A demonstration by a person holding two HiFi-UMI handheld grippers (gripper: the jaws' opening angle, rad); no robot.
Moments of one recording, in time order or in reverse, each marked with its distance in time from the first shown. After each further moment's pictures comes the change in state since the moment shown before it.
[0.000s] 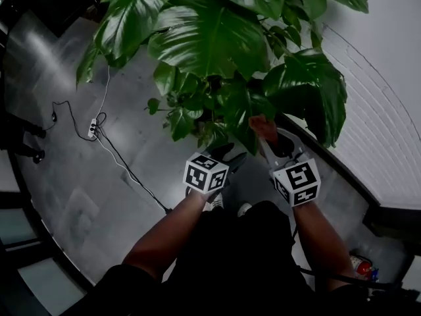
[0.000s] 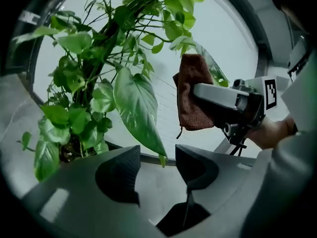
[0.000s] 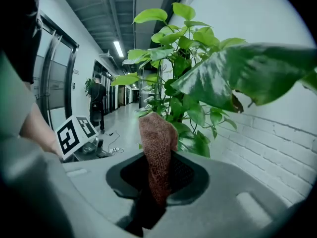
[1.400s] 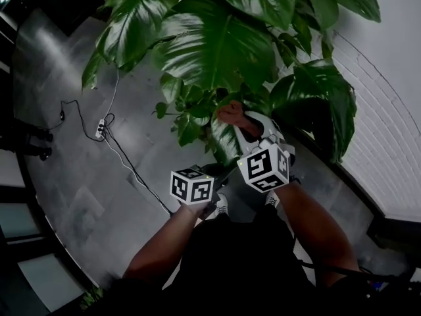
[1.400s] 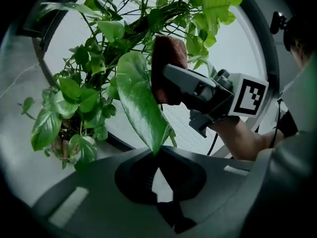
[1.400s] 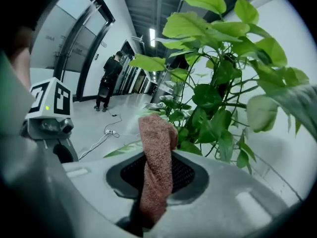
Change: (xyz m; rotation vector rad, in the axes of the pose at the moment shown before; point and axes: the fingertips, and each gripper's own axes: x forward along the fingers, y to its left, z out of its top) left arm -0.032 0.004 -0.020 -0.251 0.006 -0.090; right arm 0.097 0.031 0.036 -0.412 0.024 0.012
